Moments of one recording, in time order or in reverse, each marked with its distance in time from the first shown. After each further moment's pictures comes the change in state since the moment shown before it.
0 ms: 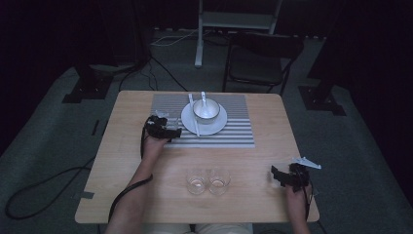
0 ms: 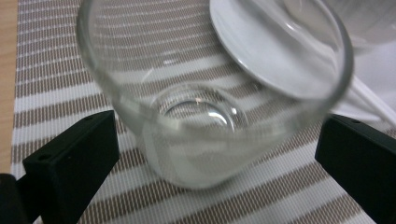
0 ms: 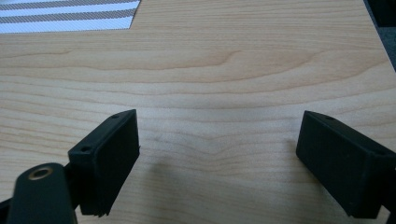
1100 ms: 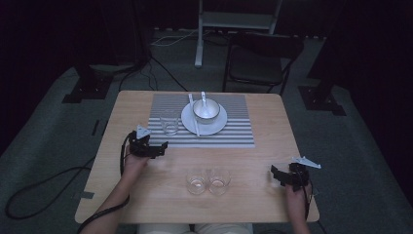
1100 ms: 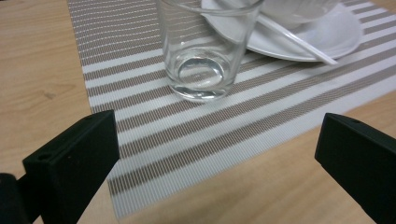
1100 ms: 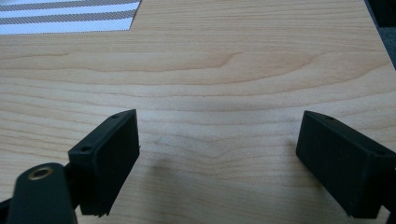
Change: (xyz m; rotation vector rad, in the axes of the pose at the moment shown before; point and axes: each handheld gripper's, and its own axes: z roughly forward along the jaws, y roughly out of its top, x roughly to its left) left arm 0.016 -0.060 -0.081 -0.152 -0.052 0.068; right arm 0.000 0.001 0.001 -0.001 0.002 0.000
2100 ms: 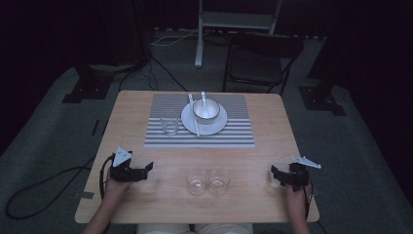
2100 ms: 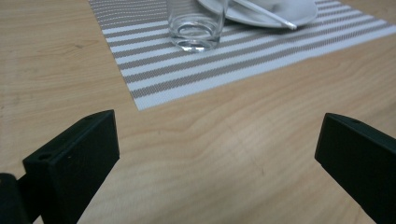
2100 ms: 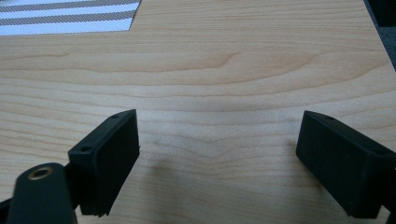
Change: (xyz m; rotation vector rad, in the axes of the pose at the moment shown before) left arm 0.005 -0.059 -0.068 -0.065 -0.030 0.017; right arm 0.000 0.000 0.000 -0.001 -0.001 0.003
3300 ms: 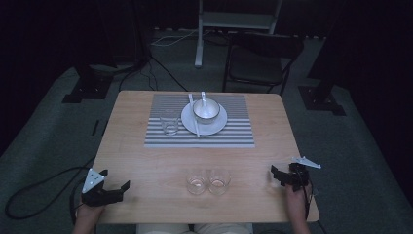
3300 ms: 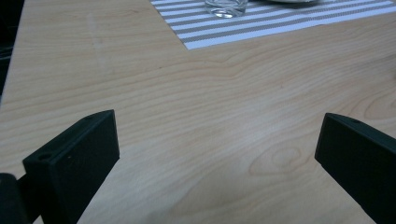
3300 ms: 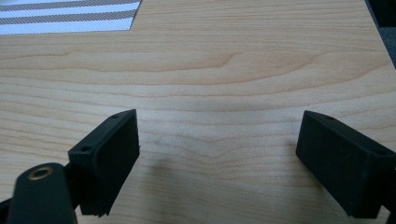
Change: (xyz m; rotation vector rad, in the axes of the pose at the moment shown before) left arm 0.021 -0.052 -0.079 -0.007 0.064 -0.025; right arm 0.000 0.000 0.000 0.002 0.001 -0.003
